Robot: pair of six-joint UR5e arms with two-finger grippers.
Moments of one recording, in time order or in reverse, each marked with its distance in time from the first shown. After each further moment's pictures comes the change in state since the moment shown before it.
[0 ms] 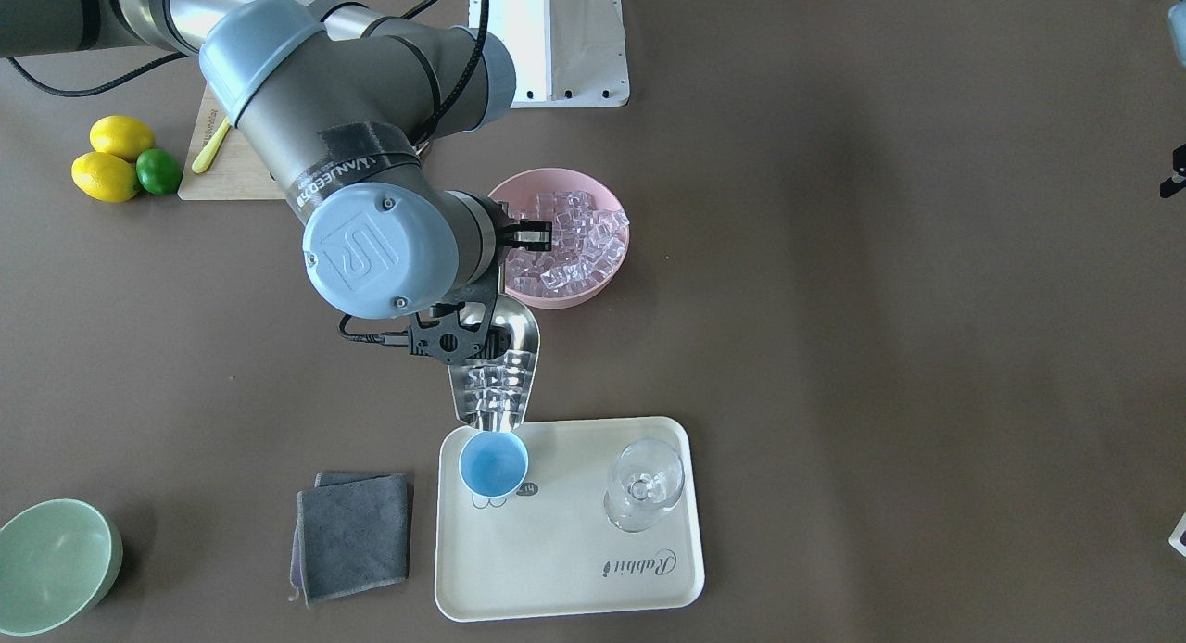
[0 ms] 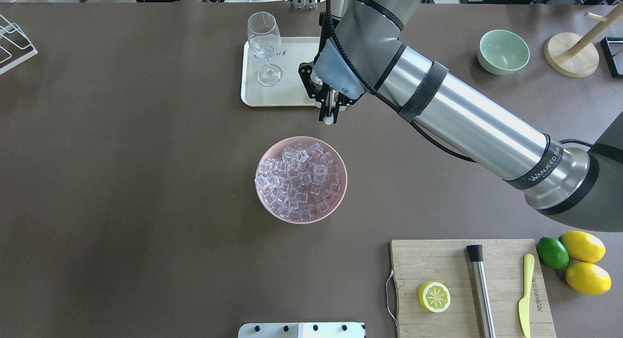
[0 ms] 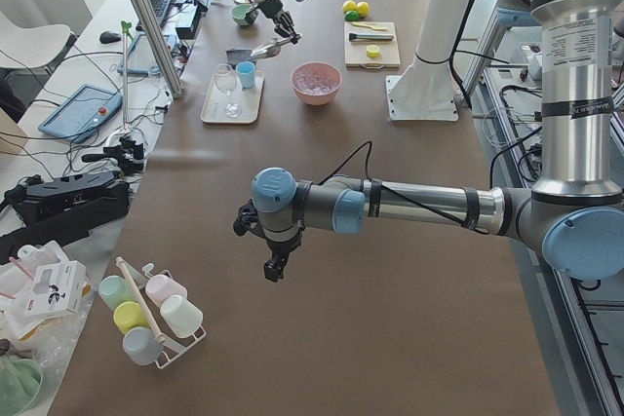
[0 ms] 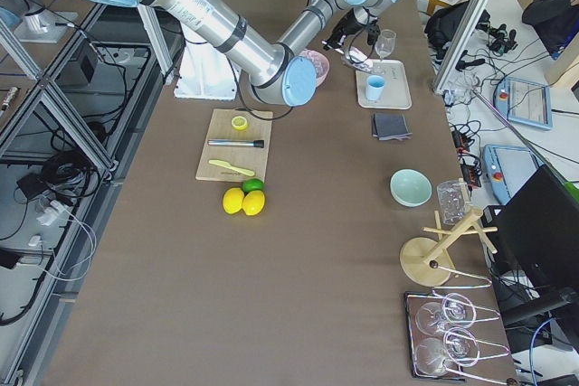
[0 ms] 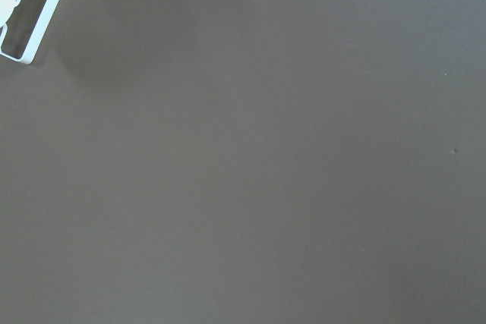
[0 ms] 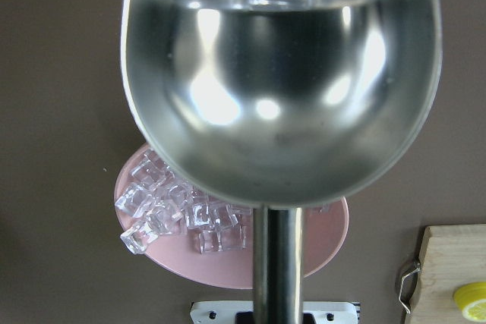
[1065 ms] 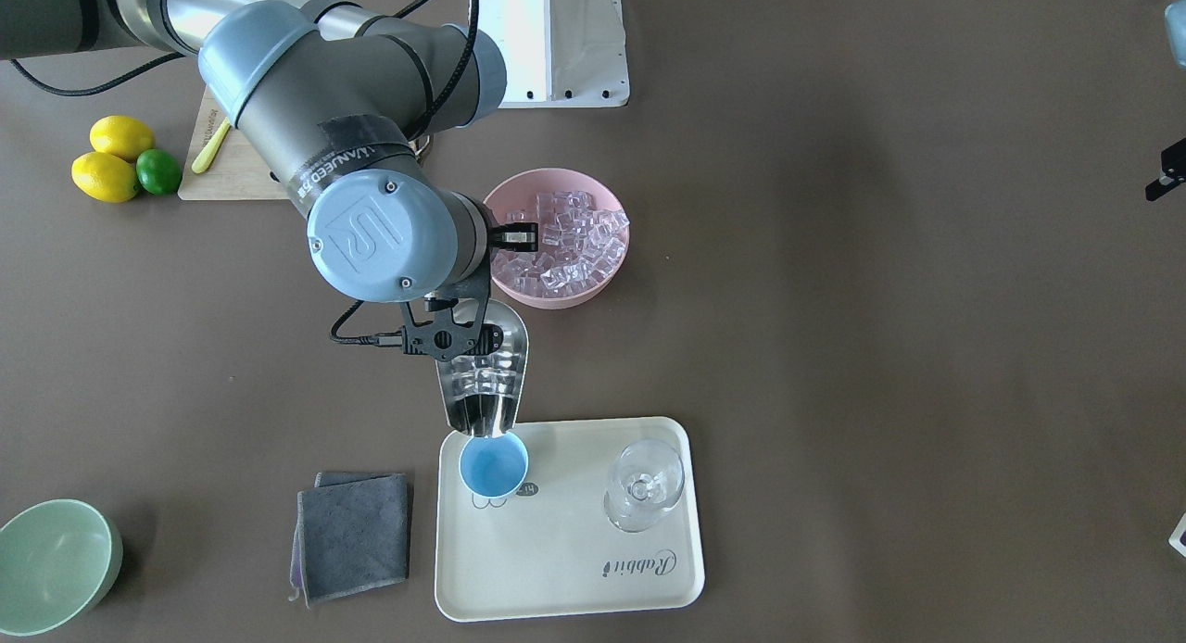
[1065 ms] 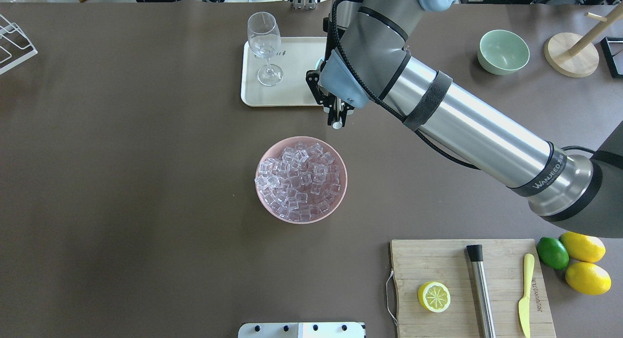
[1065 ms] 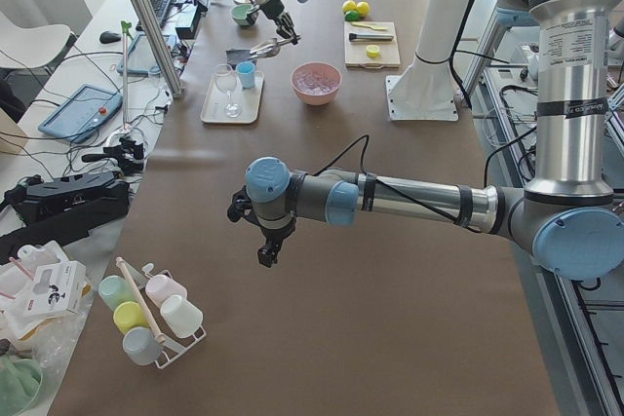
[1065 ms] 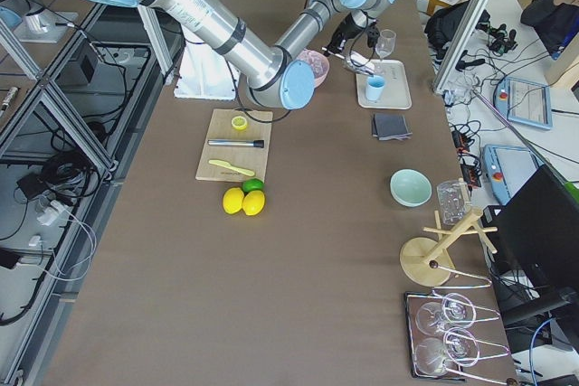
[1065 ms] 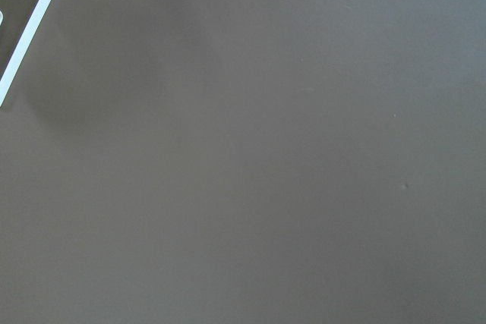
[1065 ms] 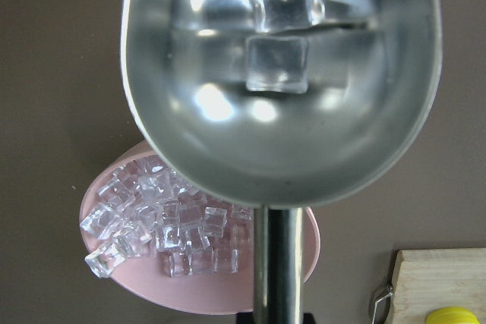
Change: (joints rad) left arm -0.002 -0.032 -0.010 0.000 -0.061 -0.018; right arm -0.009 -0.022 0.023 0.032 -0.076 0.007
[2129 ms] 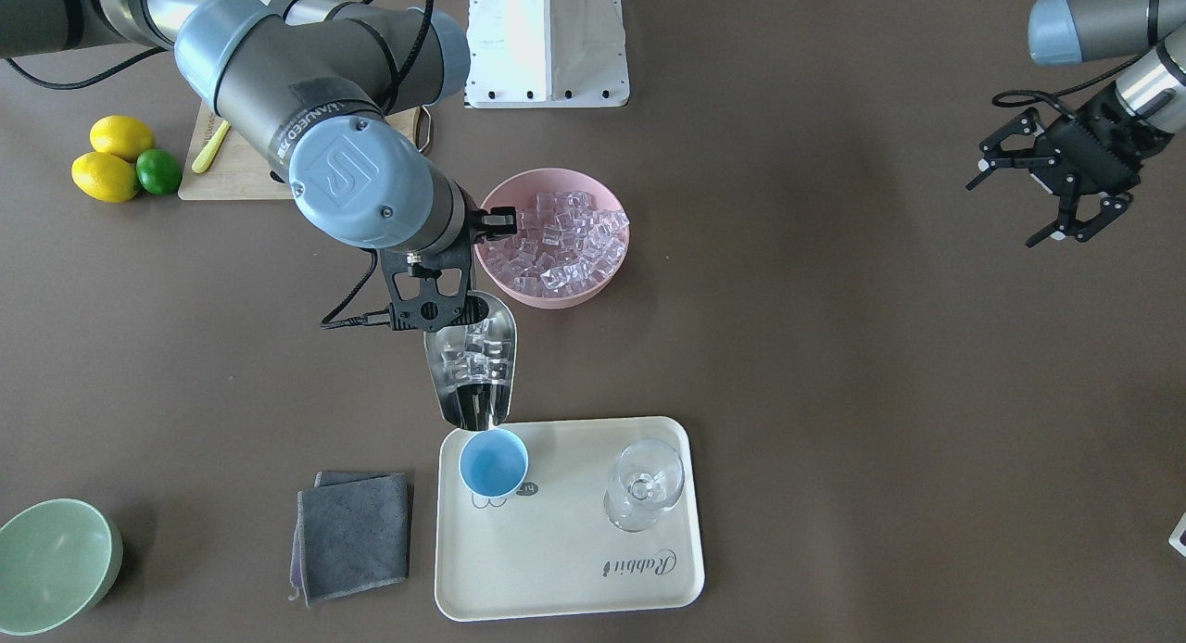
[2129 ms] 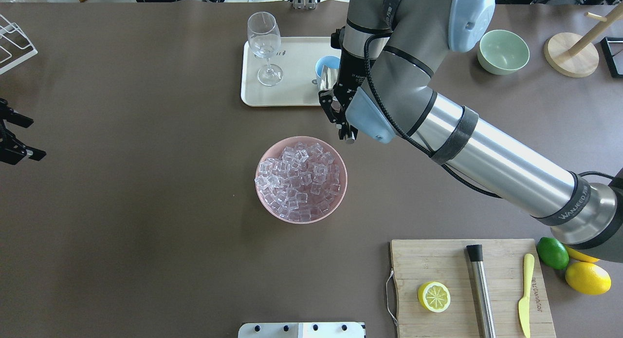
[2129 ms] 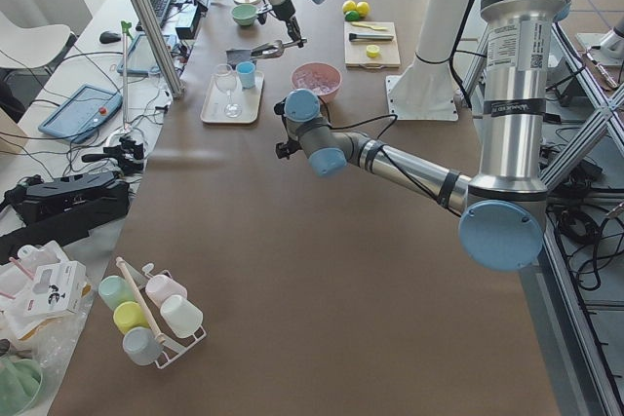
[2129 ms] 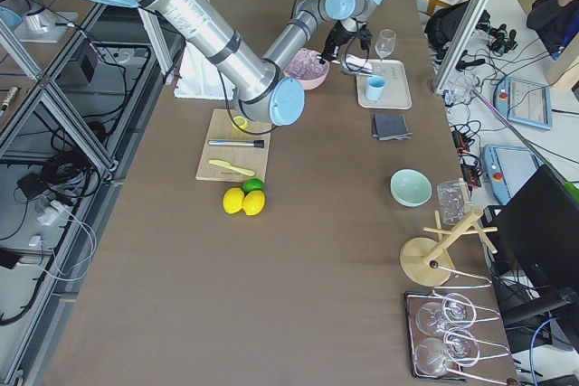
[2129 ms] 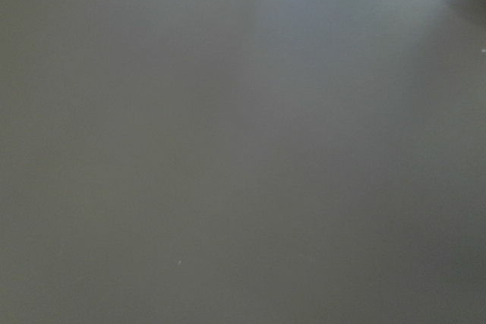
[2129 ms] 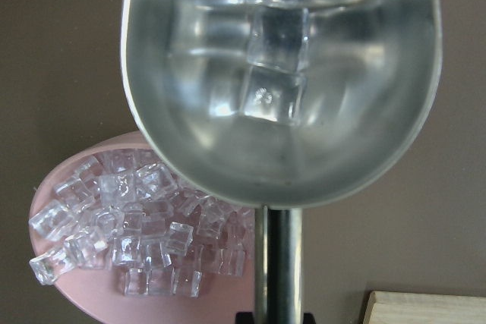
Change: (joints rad) left arm 0.281 -0.008 -0.141 -0.383 -0.020 -0.126; right arm -0.033 -0.114 0.156 0.127 -0.100 0.055
